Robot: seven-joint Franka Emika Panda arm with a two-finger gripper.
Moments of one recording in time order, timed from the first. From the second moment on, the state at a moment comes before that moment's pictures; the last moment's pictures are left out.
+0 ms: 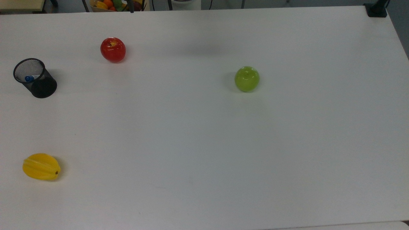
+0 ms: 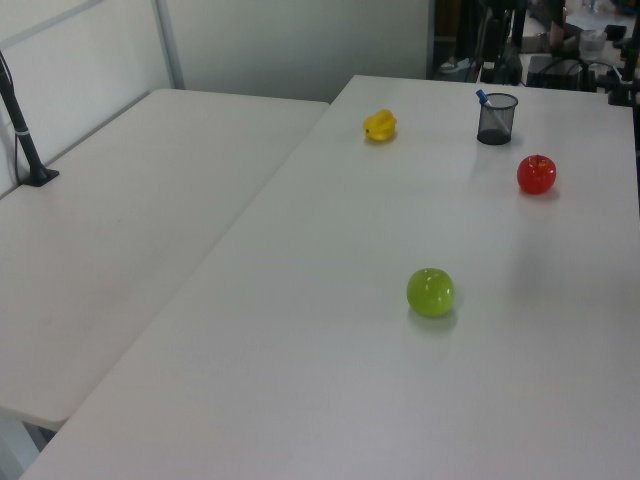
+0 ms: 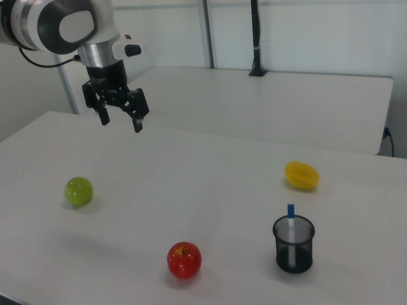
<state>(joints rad) 0.03 -0.04 -0.04 -1.68 0.06 1.71 -0.13</state>
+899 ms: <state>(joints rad) -0.03 -0.03 -0.16 -1.68 0.01 1.86 -0.25</state>
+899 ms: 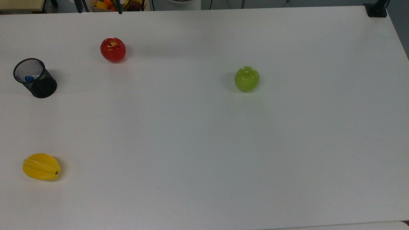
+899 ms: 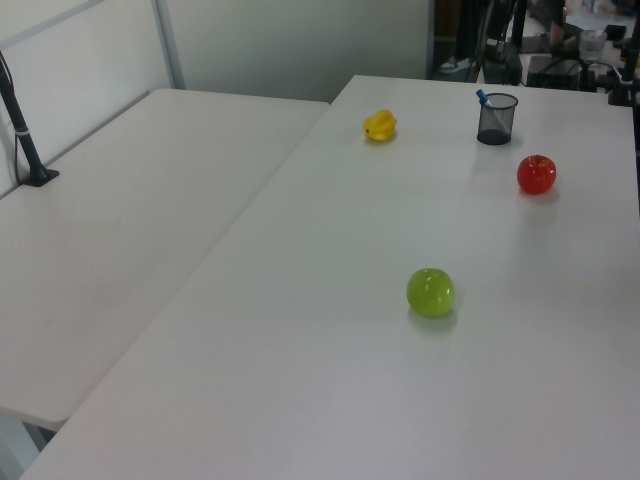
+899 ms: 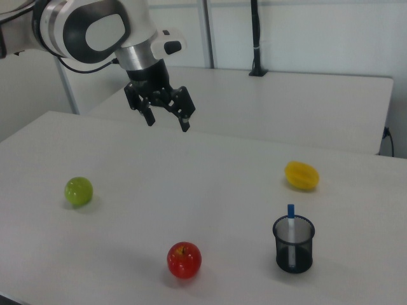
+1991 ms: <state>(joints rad) -0.18 0.19 -0.27 -1.70 0.01 2.37 -0.32</state>
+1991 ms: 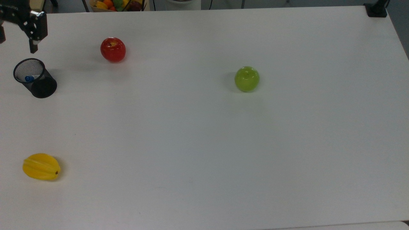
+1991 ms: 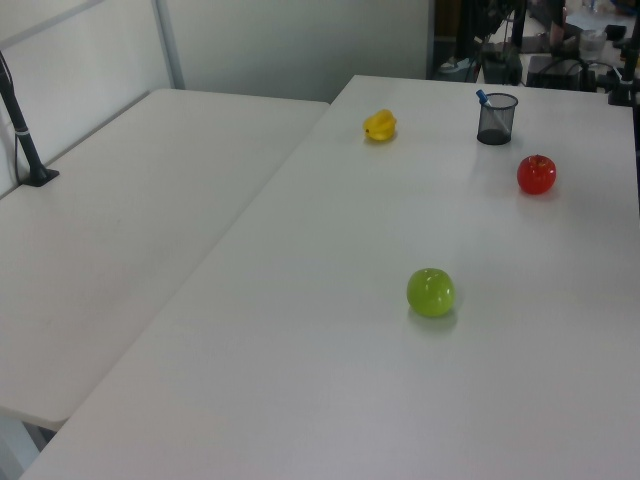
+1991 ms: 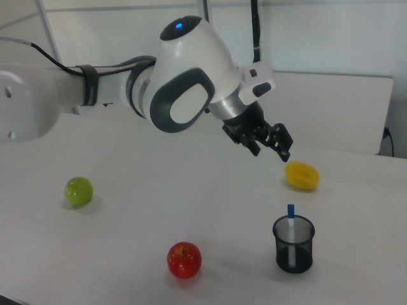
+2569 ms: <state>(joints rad) -0.21 0.30 -0.27 -1.78 0.01 2.60 -0.32</state>
